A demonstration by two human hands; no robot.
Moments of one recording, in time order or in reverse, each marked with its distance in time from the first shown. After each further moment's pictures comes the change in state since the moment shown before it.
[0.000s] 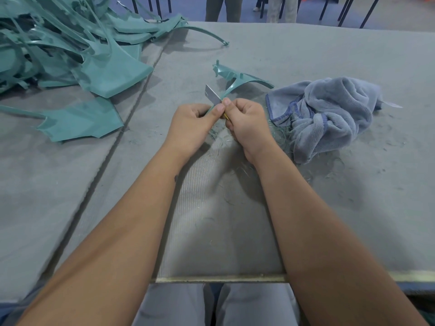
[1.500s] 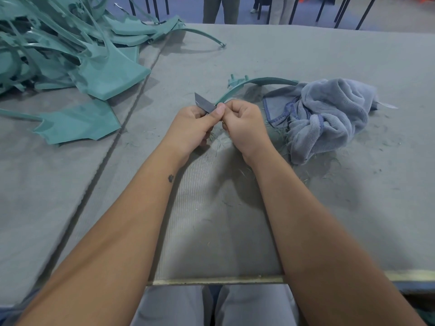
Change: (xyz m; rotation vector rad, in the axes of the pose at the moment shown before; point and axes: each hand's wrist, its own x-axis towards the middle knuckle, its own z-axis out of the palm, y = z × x) left_hand 0.001 0.002 0.001 -0.166 -0.099 -0.136; right_hand -0.003 -0.002 0.001 -0.097 0.000 -0.074
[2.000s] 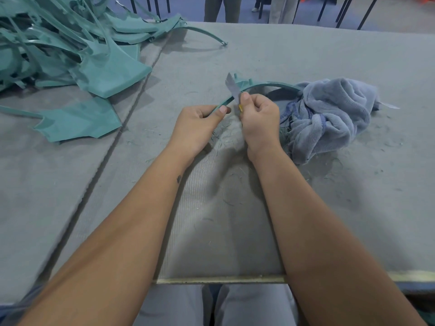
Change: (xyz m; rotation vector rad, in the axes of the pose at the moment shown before) left_hand -0.002 -0.001 0.011 0.085 0.110 0.071; right_hand 0.007 0.003 -0.007 0.095 0.293 0.030
